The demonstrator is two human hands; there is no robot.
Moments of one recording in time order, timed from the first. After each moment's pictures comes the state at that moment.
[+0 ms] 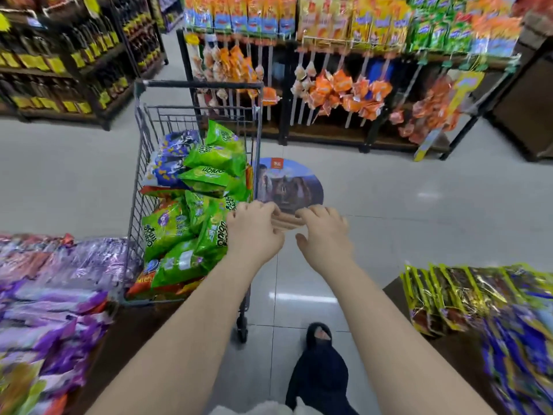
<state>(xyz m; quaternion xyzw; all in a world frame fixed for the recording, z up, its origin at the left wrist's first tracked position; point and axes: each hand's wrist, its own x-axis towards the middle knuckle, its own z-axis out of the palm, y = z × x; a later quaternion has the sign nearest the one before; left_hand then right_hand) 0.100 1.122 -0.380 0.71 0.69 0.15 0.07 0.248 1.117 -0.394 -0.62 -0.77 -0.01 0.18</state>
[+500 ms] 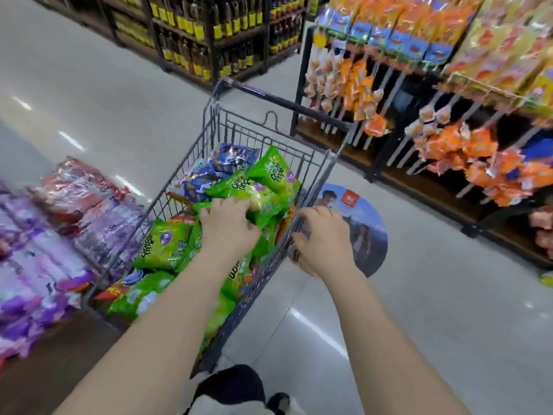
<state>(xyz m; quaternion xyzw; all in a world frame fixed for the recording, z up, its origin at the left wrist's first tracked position) 0.060 1.357 -0.389 0.45 0.88 0.12 0.05 0.223 1.450 -0.402 -0.41 -0.90 0.10 0.13</state>
